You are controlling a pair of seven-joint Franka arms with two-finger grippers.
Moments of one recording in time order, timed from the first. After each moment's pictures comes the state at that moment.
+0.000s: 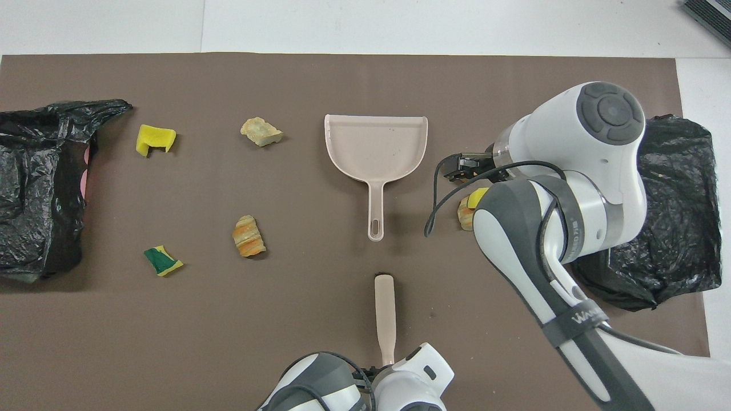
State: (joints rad) left arm -1.07 0.06 -0.06 -2.22 -0.04 2.22 -0.97; right arm 0.34 0.23 -0.07 -1.74 0.11 2.04 0.32
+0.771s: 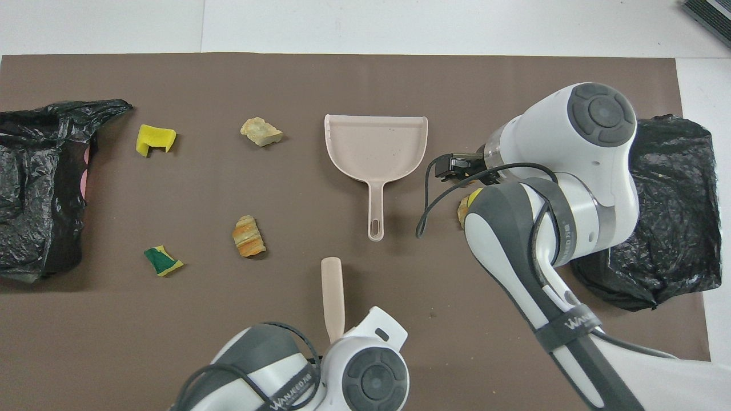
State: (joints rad) left arm -0.92 -0.07 -0.01 -2.18 -0.01 1.90 -0.97; right arm 0.37 0.24 -0.07 -1.73 0.12 2.03 0.34
